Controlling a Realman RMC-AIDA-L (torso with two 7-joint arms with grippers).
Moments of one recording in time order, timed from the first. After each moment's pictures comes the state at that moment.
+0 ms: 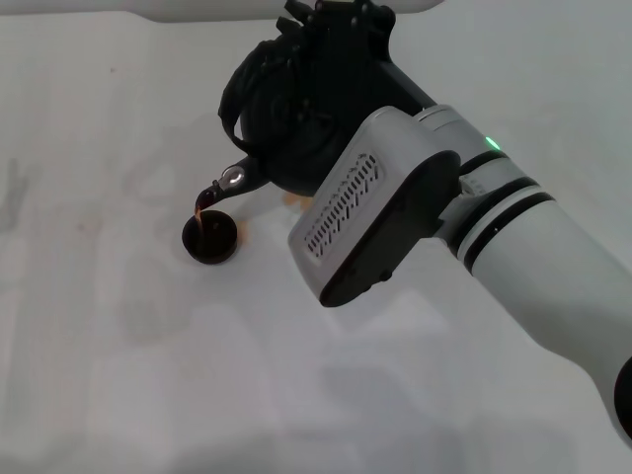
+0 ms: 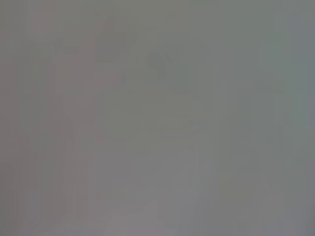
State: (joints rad) left arm -0.28 -2.08 0.28 -0.10 -2.11 -1.45 2.82; right arm 0.27 2.02 -2.55 -1.40 1.55 -0.55 -1.94
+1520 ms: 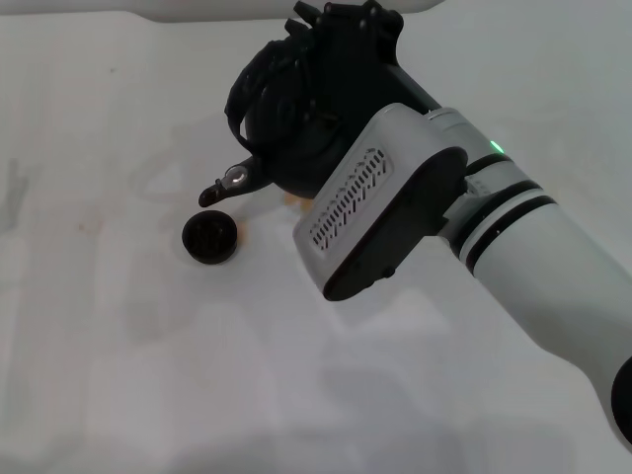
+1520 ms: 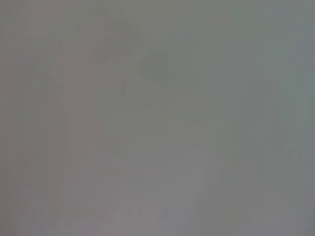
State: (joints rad) left arm -0.28 -2.08 0.28 -0.10 -2.11 -1.45 2.82; right arm 0.27 2.02 -2.56 -1.38 1.56 -0.58 -1.91
